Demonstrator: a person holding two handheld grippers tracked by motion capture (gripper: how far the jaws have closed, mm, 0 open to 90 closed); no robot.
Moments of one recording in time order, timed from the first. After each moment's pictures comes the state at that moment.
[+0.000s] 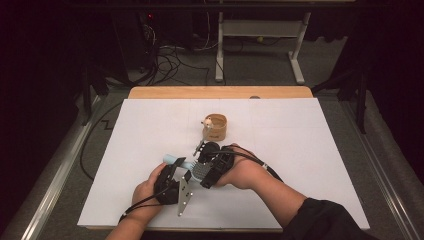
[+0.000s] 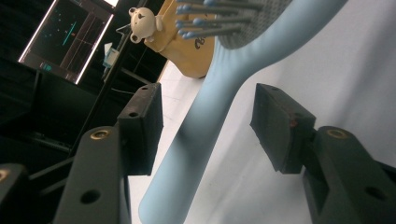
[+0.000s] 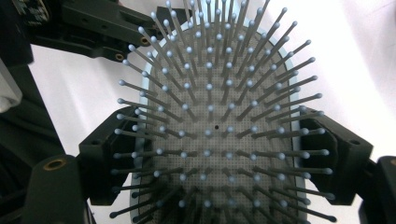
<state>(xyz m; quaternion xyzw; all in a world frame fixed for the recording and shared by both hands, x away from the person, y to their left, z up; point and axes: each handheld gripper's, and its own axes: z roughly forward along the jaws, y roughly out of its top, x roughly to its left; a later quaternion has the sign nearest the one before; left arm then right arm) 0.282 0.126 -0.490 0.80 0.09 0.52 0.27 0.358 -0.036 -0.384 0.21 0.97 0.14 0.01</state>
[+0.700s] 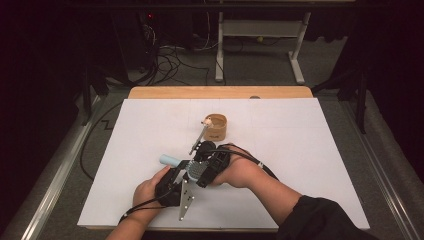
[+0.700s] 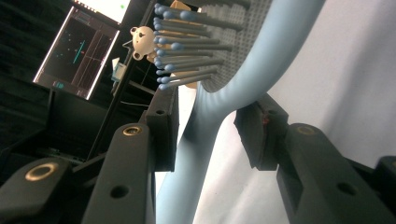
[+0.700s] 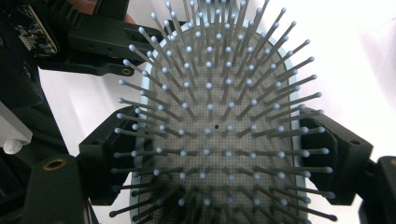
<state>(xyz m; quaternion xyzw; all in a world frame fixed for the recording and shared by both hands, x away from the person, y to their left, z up) 0.278 0.123 -0.492 0.80 0.06 0.54 0.26 0.361 -0.027 -0.383 0.21 0.97 0.15 0.01</state>
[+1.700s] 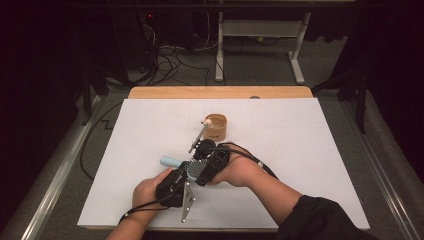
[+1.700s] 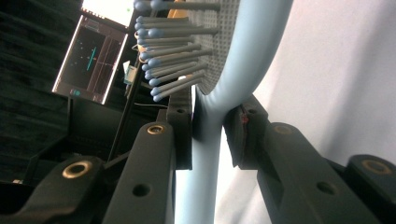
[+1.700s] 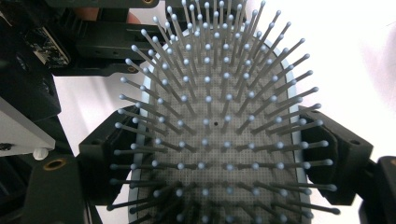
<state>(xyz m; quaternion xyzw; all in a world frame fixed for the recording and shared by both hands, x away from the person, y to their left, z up) 0.276 0.120 -0.494 0.79 0.04 0.57 0.23 0.362 -0.026 -0.379 0.22 0.96 0.15 0.00</state>
